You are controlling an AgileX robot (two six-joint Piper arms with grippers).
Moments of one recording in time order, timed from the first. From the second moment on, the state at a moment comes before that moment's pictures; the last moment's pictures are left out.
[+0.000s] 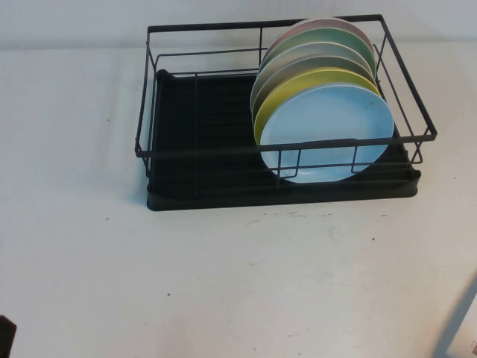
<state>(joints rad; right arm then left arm) 0.05 -0.01 0.03 0.30 0.36 -0.07 -0.07 -0.01 0.02 -0.30 0.29 -0.10</state>
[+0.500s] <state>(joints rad) 0.05 -0.01 0.03 0.30 0.36 -0.07 -0.07 -0.01 0.02 -0.57 0.10 -0.23</state>
